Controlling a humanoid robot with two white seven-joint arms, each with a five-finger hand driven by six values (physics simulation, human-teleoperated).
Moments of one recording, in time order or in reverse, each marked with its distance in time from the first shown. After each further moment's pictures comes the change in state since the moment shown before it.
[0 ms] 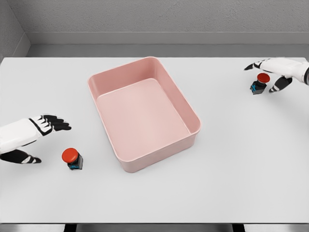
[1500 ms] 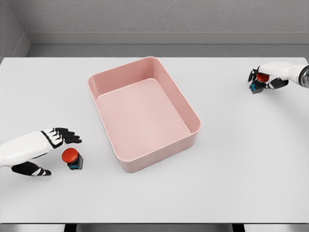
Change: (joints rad) left arm 0.034 -0.047 -0.025 -0.033 -0.012 0.000 -0.020; right arm -0.015 0.047 0.001 0.068 0.060 0.035 -0.006
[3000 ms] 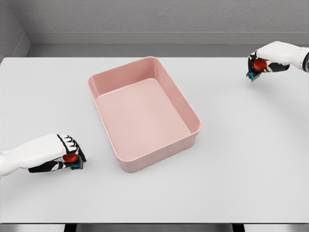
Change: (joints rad) left arm -0.077 -0.069 -0.080 -0.010 -0.076 0.000 -0.019; right arm 0.000 -0.088 -0.011 -0.268 -0.002 -0.011 0.012
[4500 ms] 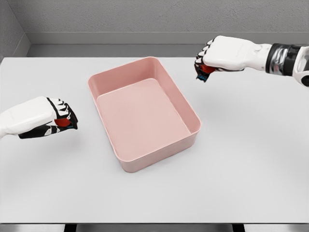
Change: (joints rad) left arm -0.204 0.030 0.004 0.007 0.085 0.000 0.000; right arm 0.055 -0.051 0.012 -0.655 -0.024 0.005 0.071
